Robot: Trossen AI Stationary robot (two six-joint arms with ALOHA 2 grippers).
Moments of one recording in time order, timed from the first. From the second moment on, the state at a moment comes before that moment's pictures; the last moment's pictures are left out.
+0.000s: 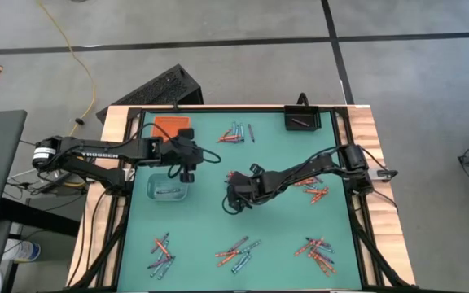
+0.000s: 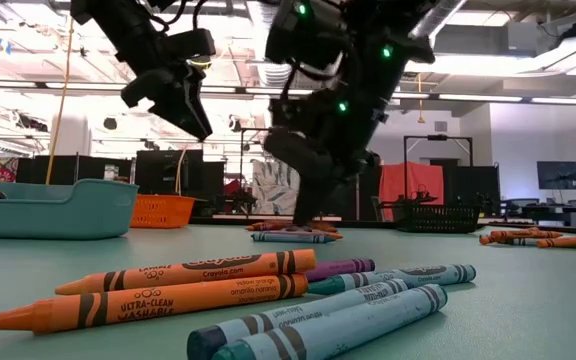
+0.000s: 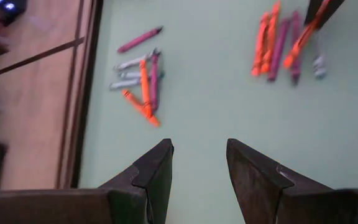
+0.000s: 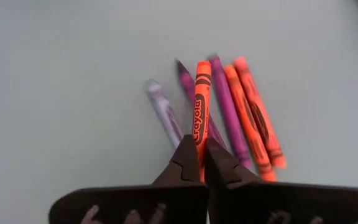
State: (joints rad) left arm 0.13 1.21 0.82 -0.35 -0.30 0.36; right arm 0.16 2.03 1.37 -0.48 0.45 0.57
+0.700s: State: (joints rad) left arm 0.13 0.97 0.82 -0.16 0.11 0.41; right arm 0.29 1.84 1.54 -0.52 0.69 0.25
